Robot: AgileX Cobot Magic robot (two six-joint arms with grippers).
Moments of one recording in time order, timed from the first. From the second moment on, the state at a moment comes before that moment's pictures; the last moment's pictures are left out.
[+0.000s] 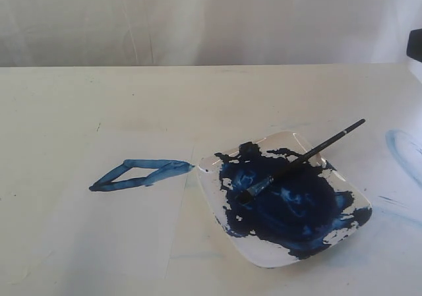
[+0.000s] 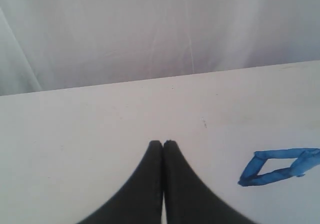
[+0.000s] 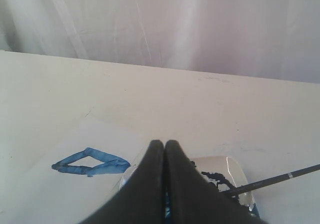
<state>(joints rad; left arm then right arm) 0.11 0.01 -0.36 -0.28 0.58 0.34 0.10 0.71 -0.78 0.87 0.69 -0.77</state>
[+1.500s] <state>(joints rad) 0.10 0.00 0.02 -0.16 0.48 0.04 0.10 0.71 -0.78 0.87 0.69 -0.77</state>
